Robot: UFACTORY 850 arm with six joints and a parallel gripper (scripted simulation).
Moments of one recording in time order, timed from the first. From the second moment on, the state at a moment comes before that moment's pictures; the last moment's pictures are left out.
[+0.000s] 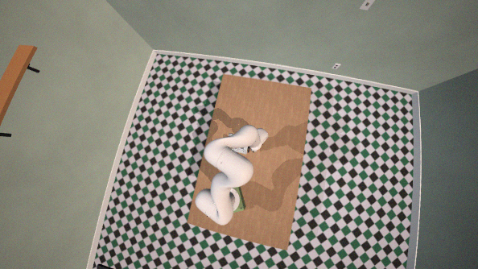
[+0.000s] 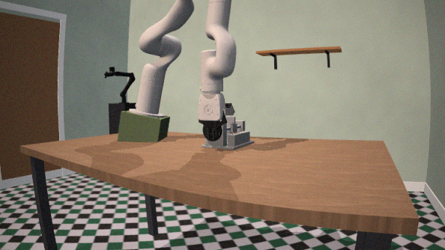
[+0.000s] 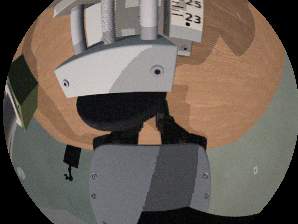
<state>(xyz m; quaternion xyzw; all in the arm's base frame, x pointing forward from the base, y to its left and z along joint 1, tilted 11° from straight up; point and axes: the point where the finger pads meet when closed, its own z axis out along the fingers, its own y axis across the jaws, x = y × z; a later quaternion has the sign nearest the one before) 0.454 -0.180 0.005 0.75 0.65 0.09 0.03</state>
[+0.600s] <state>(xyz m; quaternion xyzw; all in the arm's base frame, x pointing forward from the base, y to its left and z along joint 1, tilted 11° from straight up) 0.454 -0.180 0.008 0.75 0.65 0.09 0.03</state>
